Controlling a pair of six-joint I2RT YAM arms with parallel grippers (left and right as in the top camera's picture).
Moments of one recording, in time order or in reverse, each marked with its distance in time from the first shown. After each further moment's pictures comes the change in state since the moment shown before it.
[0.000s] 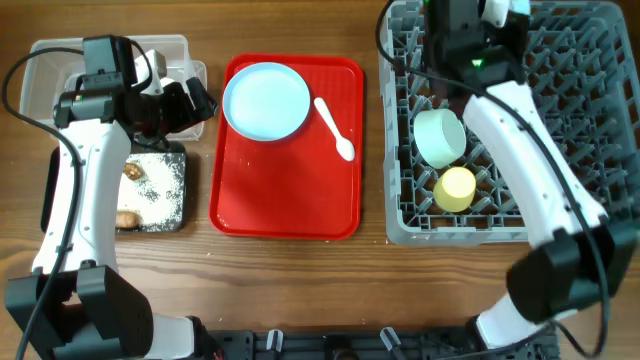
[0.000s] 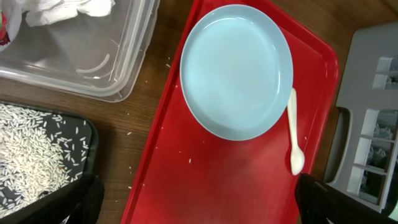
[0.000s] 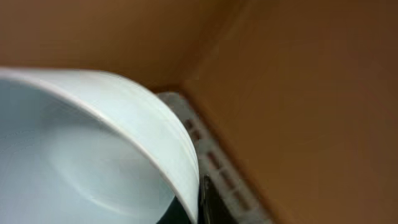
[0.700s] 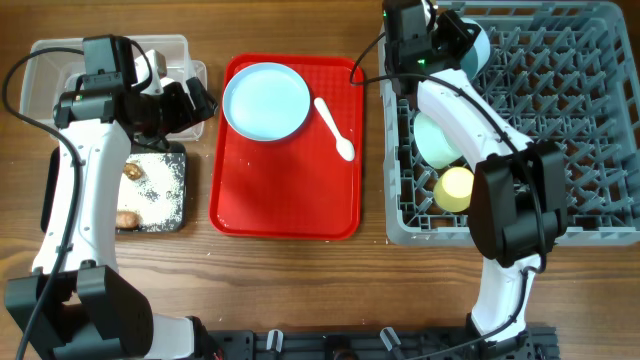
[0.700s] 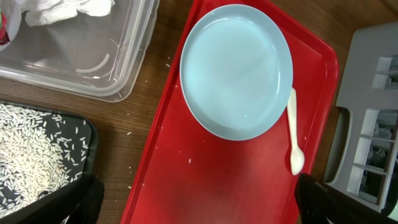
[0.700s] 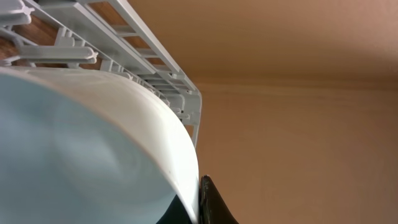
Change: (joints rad) left arm 0.000 0.000 0.000 -0.001 0.000 0.000; right arm 0.029 0.294 -0.007 0.254 -0.016 -0.811
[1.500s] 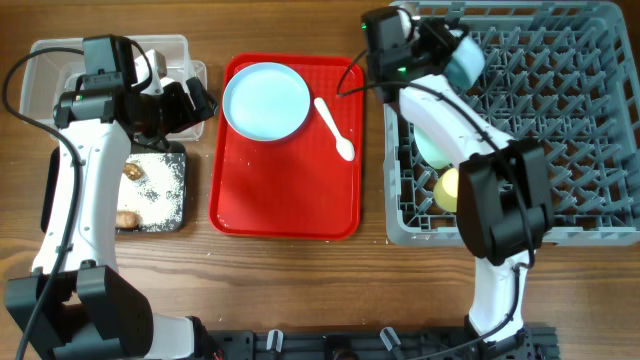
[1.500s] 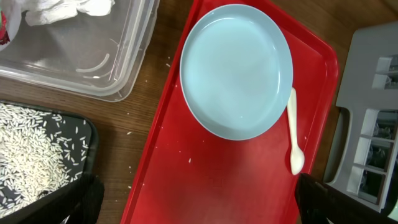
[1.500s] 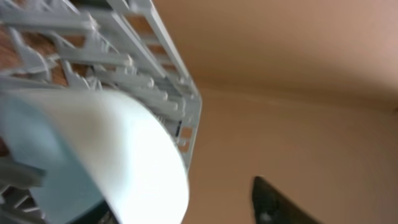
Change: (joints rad) left arm 0.000 0.000 0.000 0.000 0.000 0.000; right arm 0.081 0.035 -0.007 0.008 0.061 -0.048
